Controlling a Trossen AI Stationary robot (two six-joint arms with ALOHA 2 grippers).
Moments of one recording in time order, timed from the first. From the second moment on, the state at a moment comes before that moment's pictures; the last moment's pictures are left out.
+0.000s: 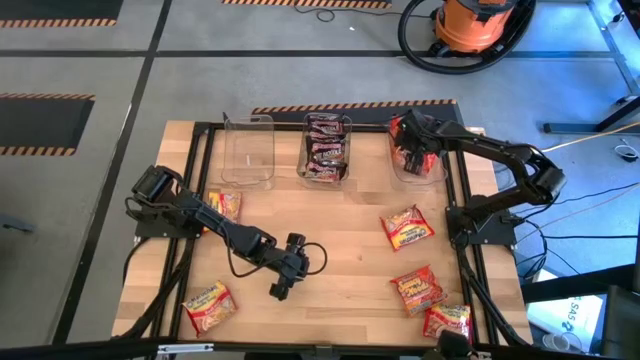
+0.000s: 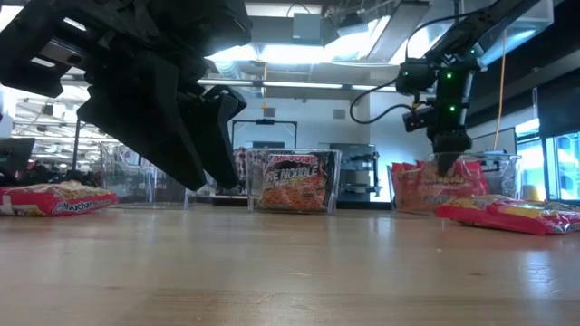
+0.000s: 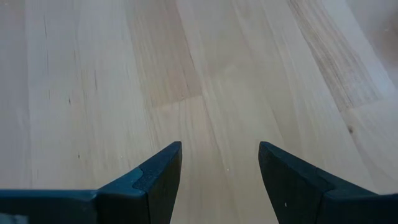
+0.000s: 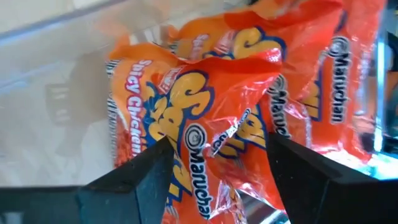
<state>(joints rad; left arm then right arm) -0.42 1.76 0.97 -0.11 -0.15 -0.12 -0.78 1.39 0.89 -0.71 0.31 -0.54</state>
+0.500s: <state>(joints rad) -0.42 1.76 0.97 -0.11 -0.15 -0.12 -0.78 1.37 0.89 -0.82 0.27 -0.42</state>
